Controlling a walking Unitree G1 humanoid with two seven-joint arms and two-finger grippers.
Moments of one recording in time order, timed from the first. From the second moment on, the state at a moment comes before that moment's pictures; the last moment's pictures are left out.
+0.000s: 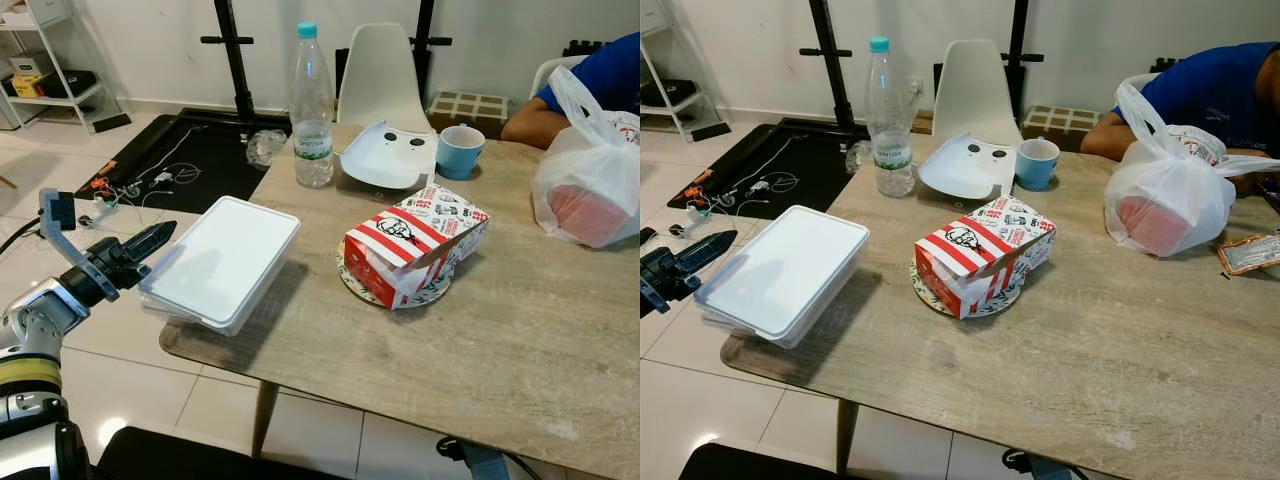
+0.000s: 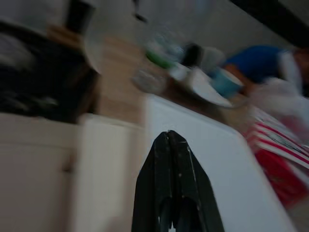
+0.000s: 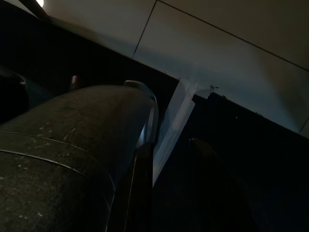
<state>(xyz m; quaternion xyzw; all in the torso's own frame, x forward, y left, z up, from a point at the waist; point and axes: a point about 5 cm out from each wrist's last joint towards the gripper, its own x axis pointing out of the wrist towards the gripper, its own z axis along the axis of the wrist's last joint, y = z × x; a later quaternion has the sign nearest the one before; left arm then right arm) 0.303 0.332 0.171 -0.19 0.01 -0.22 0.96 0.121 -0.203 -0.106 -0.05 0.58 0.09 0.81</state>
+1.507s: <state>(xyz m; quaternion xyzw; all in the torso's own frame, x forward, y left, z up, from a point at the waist) 0.312 0.326 0.161 -0.17 0.23 -0.31 0.91 0.119 -0.203 -0.107 -0.05 0.59 0.08 0.80</state>
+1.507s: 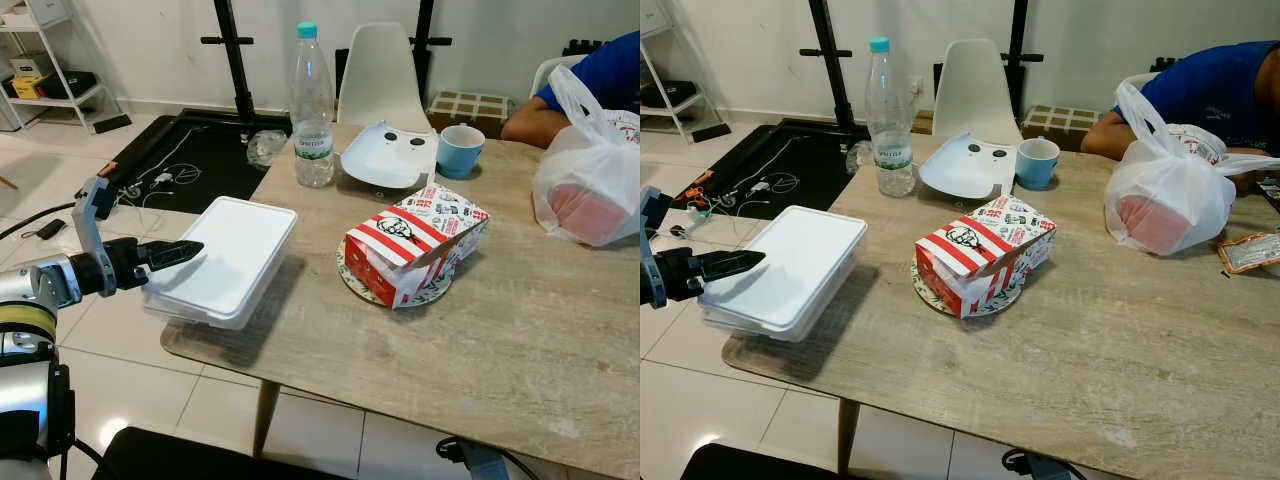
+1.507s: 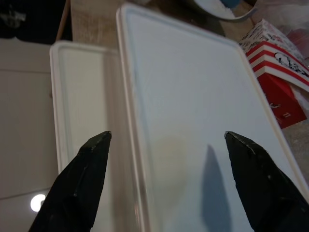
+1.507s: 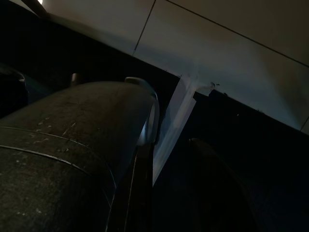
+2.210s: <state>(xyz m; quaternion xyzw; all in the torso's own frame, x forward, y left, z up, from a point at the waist) 0.308 0.330 0.158 -0.21 0.20 -0.31 0.90 0.119 -0.203 -0.107 -0.05 0.59 0.08 0.80</state>
